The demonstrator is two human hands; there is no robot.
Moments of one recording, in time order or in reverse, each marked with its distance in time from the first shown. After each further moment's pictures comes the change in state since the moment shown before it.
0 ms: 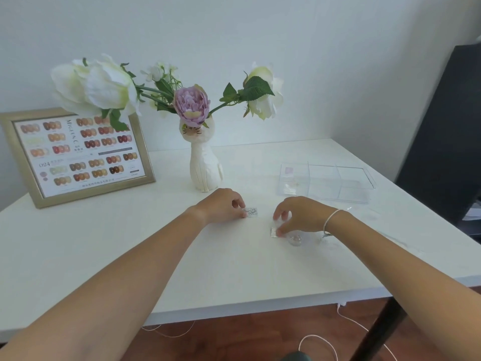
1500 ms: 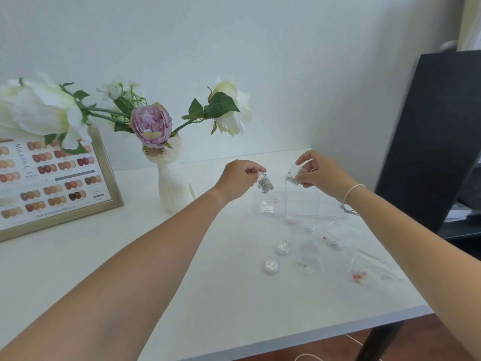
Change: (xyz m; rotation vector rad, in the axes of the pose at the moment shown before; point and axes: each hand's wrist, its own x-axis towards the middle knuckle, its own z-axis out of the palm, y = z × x) left_hand 0.091 0.088 -0.014 -0.462 0.269 0.122; right_hand 0.019 0.085 -0.082 0.695 0.558 0.067
